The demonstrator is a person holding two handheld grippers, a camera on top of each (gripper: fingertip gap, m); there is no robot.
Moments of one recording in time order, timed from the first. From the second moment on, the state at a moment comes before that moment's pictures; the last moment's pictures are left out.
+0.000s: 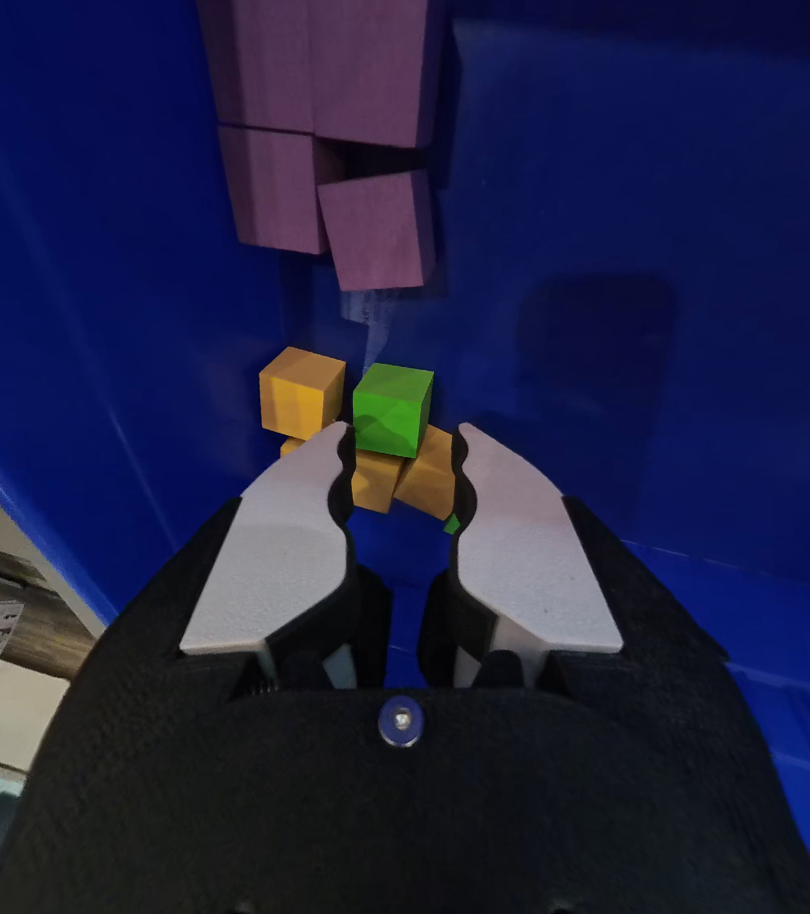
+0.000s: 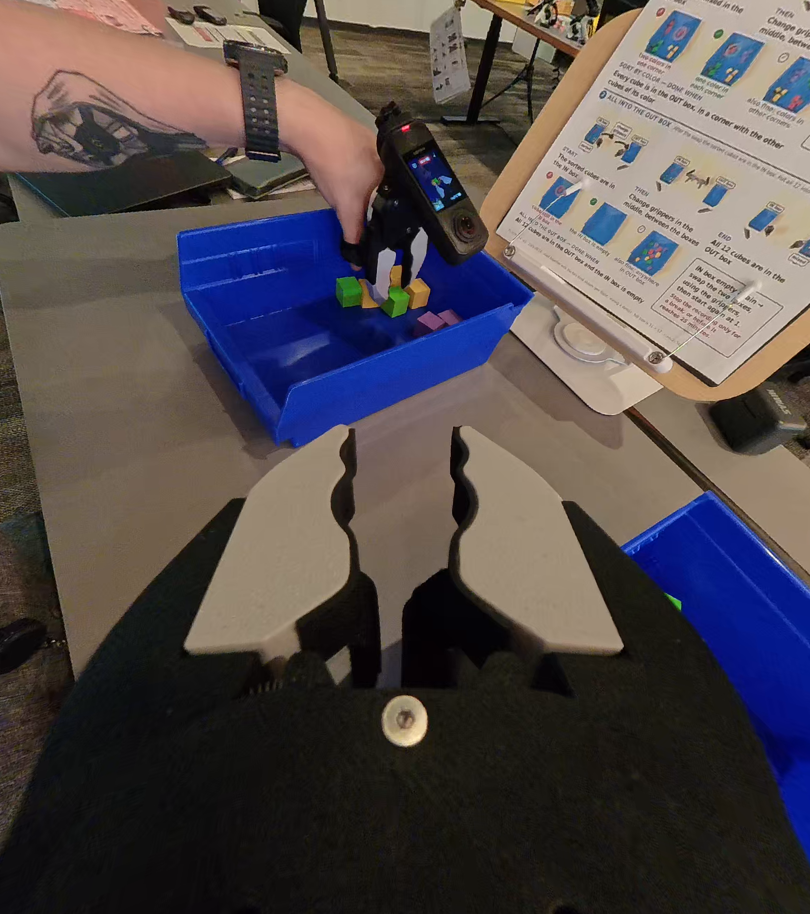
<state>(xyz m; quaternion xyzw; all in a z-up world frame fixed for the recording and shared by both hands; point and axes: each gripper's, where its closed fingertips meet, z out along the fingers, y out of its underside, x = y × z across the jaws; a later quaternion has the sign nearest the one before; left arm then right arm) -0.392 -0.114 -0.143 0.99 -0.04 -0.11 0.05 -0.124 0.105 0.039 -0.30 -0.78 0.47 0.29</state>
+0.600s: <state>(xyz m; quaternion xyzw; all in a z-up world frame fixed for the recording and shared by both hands) -0.397 -0.110 -0.147 0.99 -0.05 -0.13 0.05 -0.123 0.106 0.040 -0.30 -0.78 0.47 0.29</state>
